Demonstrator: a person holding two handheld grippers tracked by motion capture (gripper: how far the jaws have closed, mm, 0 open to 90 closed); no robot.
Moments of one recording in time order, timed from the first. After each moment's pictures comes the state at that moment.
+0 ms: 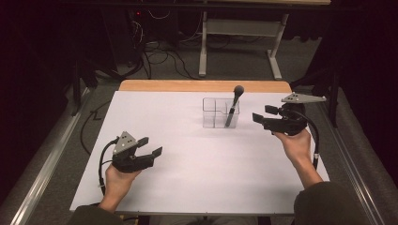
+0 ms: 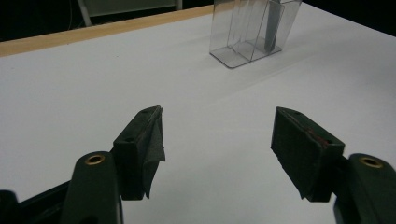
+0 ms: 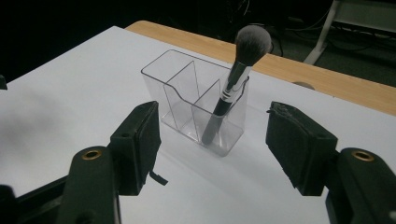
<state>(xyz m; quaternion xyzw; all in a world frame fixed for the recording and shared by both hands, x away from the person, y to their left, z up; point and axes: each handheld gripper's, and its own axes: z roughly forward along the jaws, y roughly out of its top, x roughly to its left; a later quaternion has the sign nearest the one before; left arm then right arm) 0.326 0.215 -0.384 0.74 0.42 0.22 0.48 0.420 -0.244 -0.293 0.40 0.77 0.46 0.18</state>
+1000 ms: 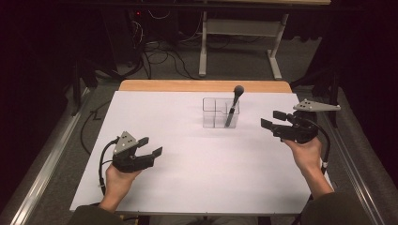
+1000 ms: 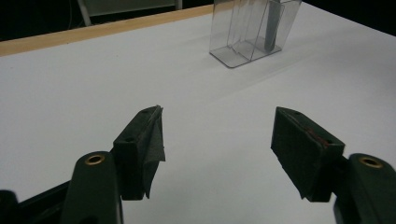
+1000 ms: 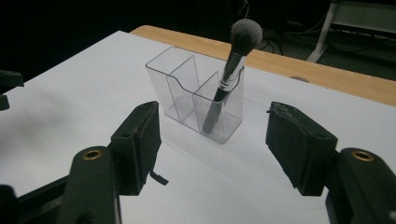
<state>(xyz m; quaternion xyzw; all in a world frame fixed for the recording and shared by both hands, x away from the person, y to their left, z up) 0.326 0.215 -0.384 0.74 0.42 0.22 0.48 0.399 -0.266 -0.295 0.40 0.76 0.48 0.18</state>
